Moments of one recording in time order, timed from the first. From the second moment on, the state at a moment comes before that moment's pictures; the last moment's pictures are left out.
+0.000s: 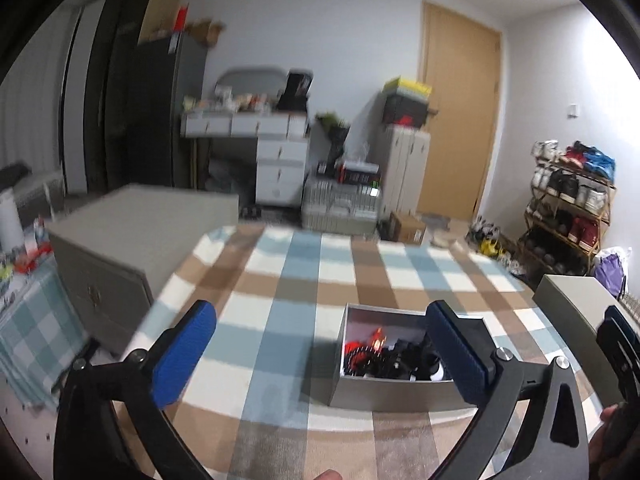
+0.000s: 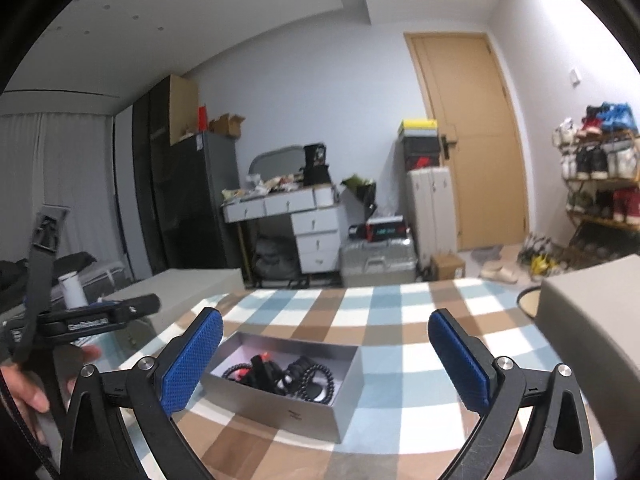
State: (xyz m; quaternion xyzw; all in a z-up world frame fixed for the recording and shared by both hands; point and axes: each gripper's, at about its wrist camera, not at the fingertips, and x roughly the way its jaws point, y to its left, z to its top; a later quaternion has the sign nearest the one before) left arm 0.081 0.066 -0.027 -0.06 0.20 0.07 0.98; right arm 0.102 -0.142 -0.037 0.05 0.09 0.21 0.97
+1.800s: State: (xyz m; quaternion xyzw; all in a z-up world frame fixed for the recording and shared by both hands) left arm 0.057 0.052 -0.070 -0.01 0.16 0.12 0.98; right arm 0.100 -0.128 -0.077 -0.03 0.14 0.18 0.97
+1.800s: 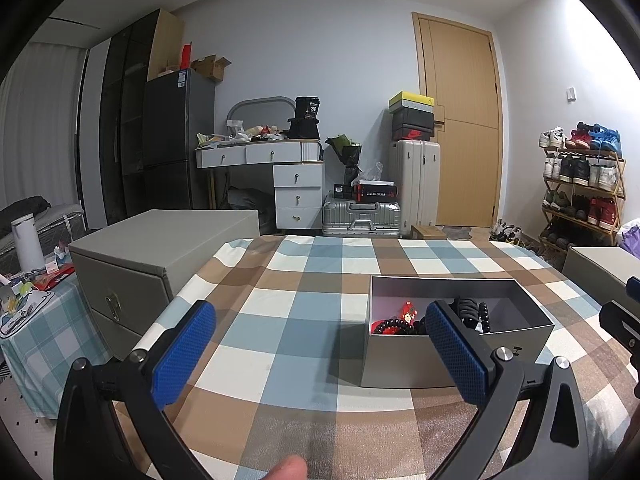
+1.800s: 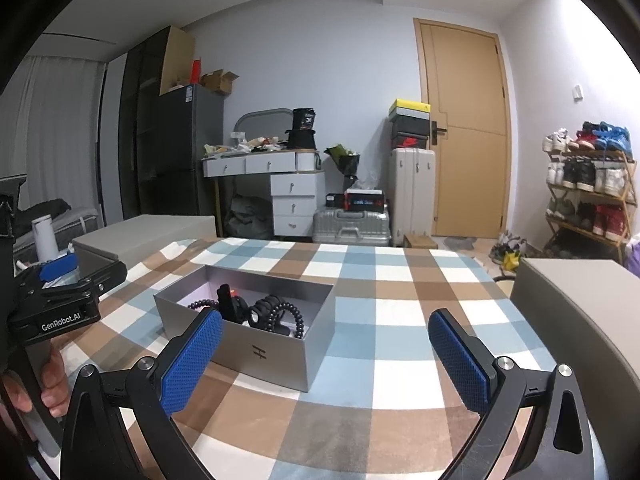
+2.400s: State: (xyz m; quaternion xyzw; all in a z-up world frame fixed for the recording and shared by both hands) left arm 0.058 0.050 -0.070 -0.01 0.16 0.12 0.98; right arm 0.100 -0.129 -0.078 -0.02 0.14 0.17 0.97
